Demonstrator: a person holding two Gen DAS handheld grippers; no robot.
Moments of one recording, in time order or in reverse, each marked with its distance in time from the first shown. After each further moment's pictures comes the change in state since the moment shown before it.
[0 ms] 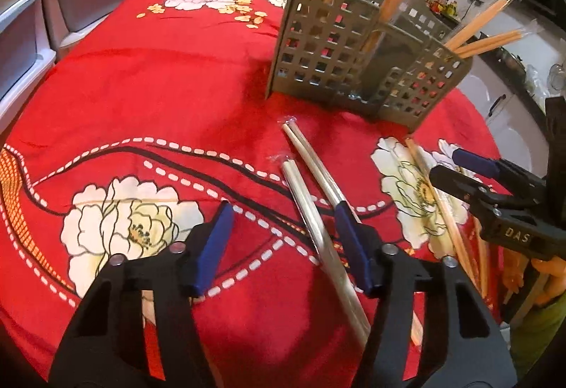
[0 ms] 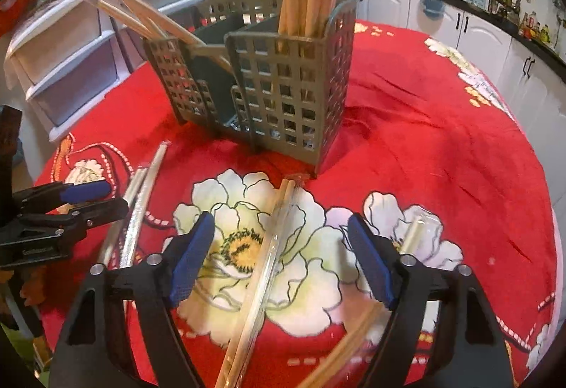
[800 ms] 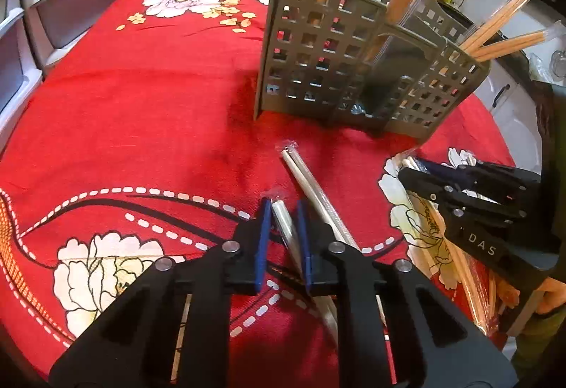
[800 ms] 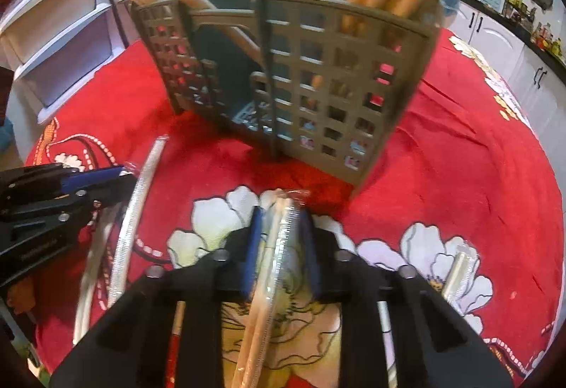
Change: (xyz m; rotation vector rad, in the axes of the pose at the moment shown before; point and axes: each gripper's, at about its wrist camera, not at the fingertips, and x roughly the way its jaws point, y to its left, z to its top) left arm 0.023 -0.005 0.027 0.050 0.025 0.004; right arm 0.037 0.029 0.017 -0.051 0.075 0.004
